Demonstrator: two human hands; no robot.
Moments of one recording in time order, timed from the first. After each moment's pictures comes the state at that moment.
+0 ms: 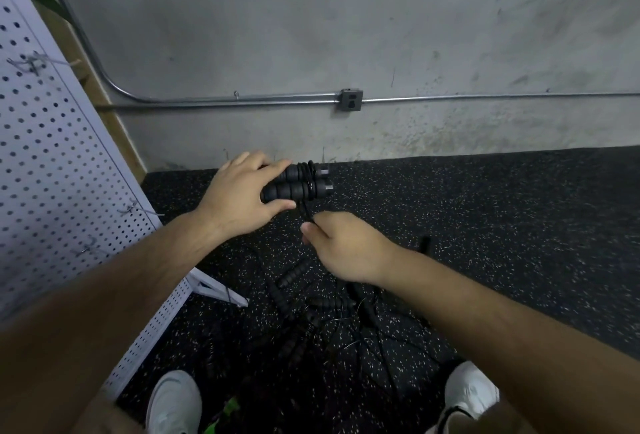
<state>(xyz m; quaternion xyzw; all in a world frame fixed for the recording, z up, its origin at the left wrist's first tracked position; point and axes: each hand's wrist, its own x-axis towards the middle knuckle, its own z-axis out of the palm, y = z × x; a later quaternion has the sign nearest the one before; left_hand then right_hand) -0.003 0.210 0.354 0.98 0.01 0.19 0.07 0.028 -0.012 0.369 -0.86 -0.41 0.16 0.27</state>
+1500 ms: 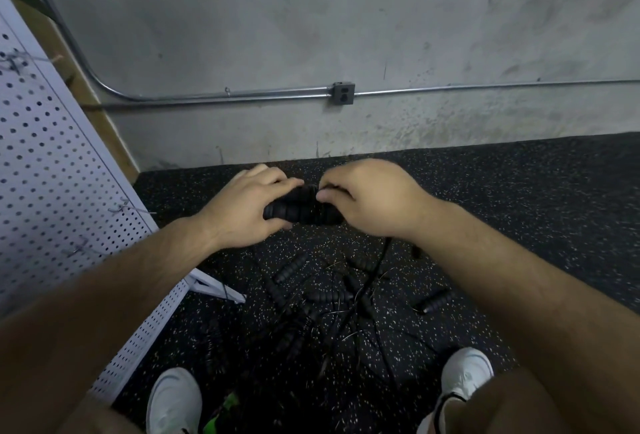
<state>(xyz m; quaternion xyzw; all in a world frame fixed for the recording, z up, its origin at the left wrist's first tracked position) -0.007 0.197 0.344 0.98 -0.12 0.13 0.11 0.057 -0.042 0.417 -0.86 -0.49 -0.06 0.12</state>
